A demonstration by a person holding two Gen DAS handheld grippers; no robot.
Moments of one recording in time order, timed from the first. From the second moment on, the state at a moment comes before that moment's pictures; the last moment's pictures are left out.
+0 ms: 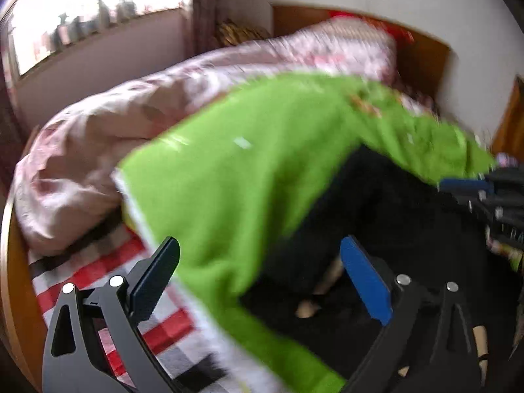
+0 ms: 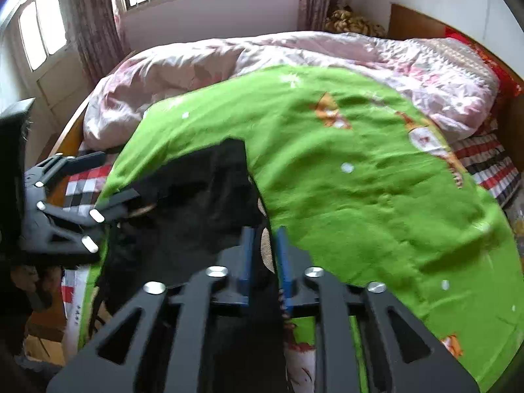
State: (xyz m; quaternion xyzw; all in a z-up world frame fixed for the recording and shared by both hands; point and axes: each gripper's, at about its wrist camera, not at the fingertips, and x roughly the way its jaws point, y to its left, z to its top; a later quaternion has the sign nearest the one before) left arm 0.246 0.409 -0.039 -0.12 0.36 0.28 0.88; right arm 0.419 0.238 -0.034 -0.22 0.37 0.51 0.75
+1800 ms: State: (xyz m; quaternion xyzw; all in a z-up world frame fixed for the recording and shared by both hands) left arm 0.109 0.450 -0.093 -0.28 0.37 0.28 0.84; right arm 0.278 0.344 -0.071 -0.37 0.37 0.54 0.66
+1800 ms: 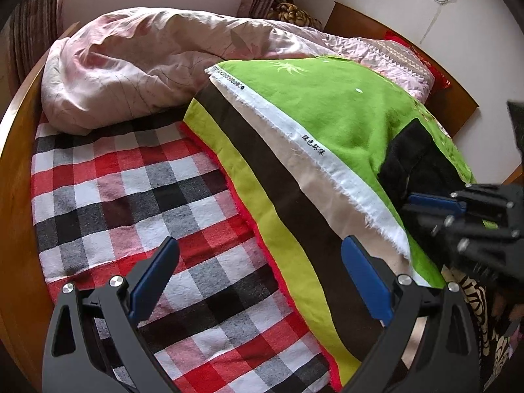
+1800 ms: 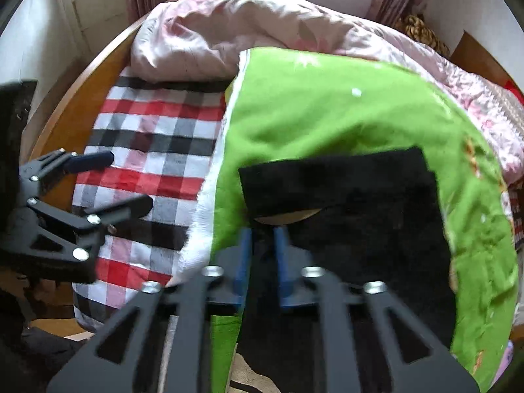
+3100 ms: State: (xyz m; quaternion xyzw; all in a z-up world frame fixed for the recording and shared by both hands) left arm 0.271 0.448 -0.087 -0.49 0.35 -0.07 0.80; right arm 0.327 0.262 -0.038 -0.13 0.42 0.59 0.68
